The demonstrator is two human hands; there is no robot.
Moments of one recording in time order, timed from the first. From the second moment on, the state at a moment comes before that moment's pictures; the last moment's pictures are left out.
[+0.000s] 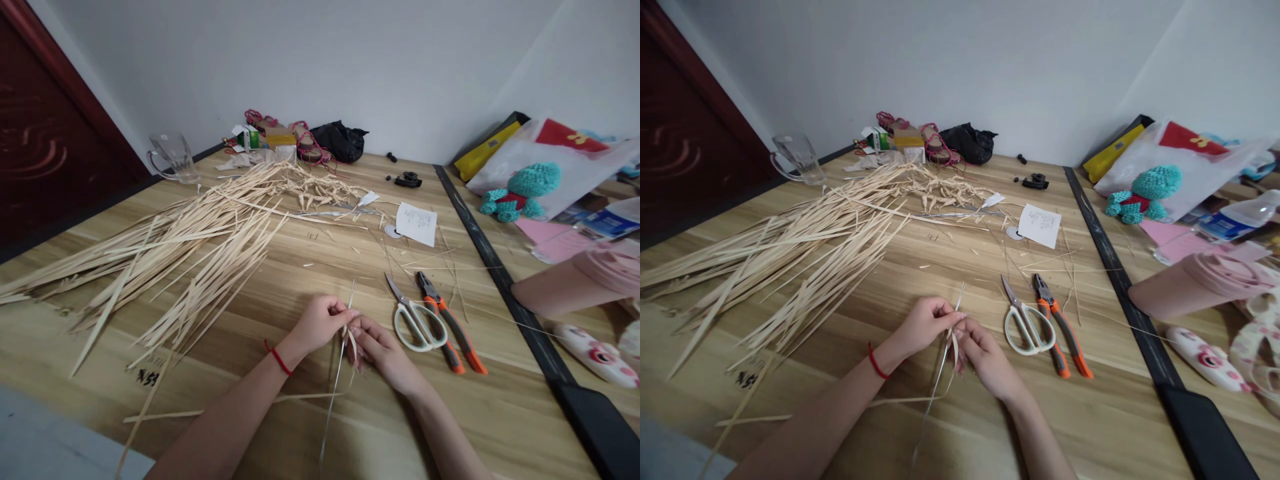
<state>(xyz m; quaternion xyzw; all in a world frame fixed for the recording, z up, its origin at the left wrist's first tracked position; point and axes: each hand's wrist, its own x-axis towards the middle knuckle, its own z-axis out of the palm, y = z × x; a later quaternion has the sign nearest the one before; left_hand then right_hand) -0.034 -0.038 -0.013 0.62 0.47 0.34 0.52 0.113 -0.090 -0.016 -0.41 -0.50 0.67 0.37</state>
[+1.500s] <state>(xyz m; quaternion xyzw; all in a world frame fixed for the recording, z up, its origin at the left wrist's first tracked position) -0.034 -0.037 -0.014 0.63 0.46 0.34 0.53 0.118 -0.087 -0.019 -0.40 -0.46 0.70 0.38</state>
